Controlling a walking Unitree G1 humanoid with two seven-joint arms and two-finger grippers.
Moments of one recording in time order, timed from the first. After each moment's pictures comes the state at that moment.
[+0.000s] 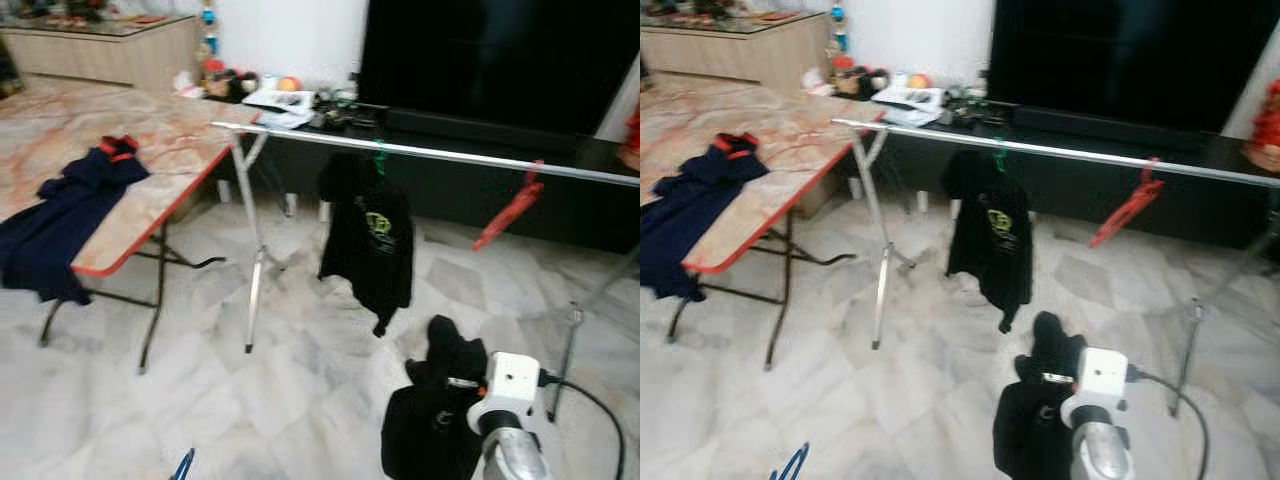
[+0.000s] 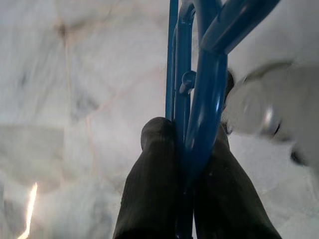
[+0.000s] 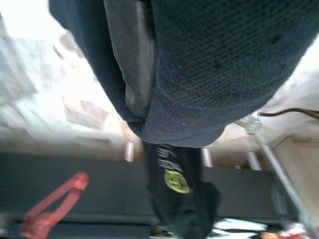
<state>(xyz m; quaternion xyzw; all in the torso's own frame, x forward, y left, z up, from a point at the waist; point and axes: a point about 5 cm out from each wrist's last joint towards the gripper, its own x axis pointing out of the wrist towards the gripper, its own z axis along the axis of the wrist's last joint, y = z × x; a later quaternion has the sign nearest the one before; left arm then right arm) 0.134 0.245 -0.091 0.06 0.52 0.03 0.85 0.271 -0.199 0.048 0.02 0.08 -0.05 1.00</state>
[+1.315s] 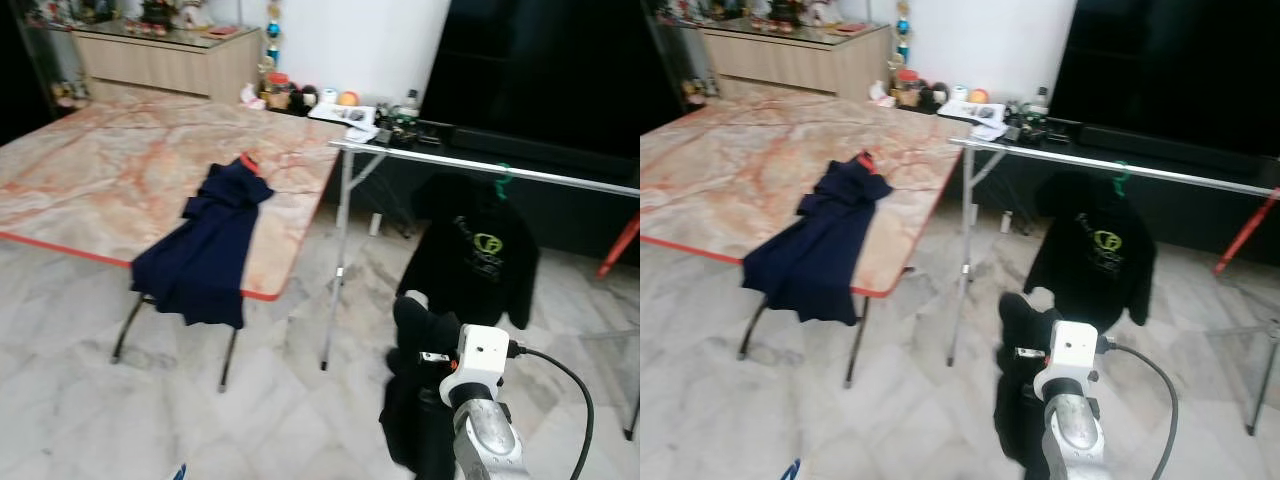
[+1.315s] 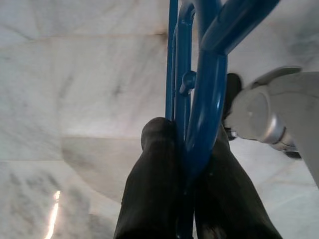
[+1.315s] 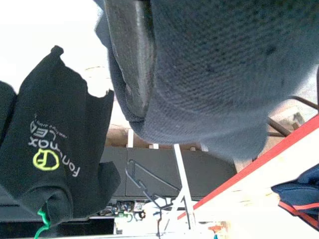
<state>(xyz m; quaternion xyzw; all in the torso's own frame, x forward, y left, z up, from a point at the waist) 0.130 0.246 -0.094 0.06 0.53 0.04 0.85 0.292 -0.170 0.068 0.03 0.05 -0.03 1.00</state>
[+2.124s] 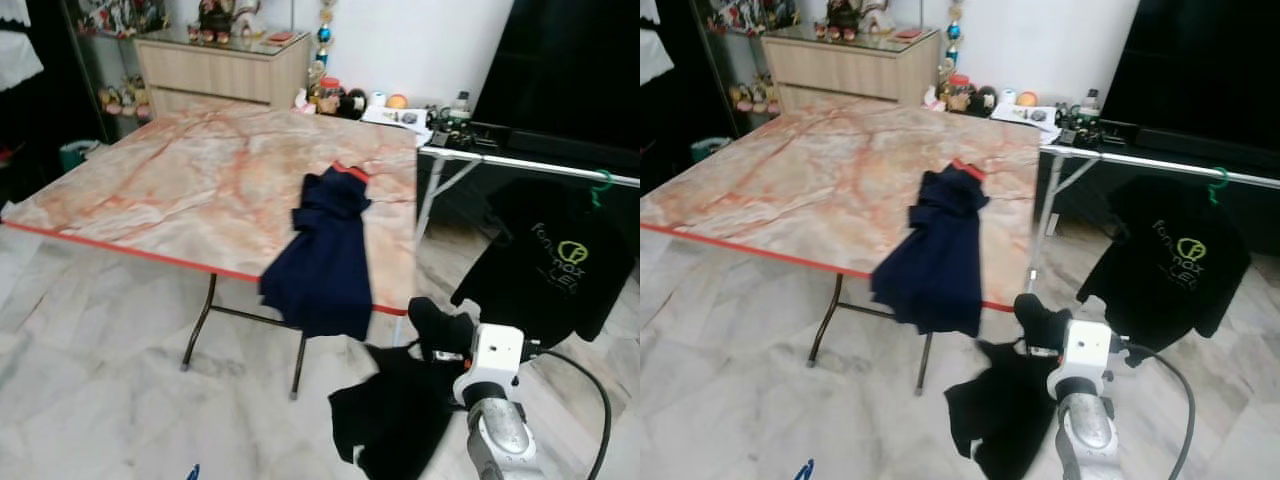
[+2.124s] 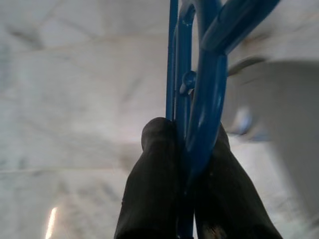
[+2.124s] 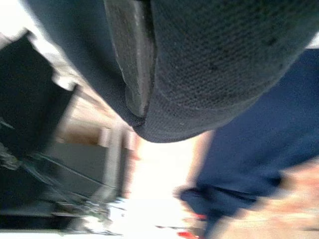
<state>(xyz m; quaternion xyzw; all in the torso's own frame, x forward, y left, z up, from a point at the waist) 0.123 0.242 -0.097 0.05 0.54 0.04 0.84 0.295 -0.167 0.071 0.02 0.05 -0.02 1.00</state>
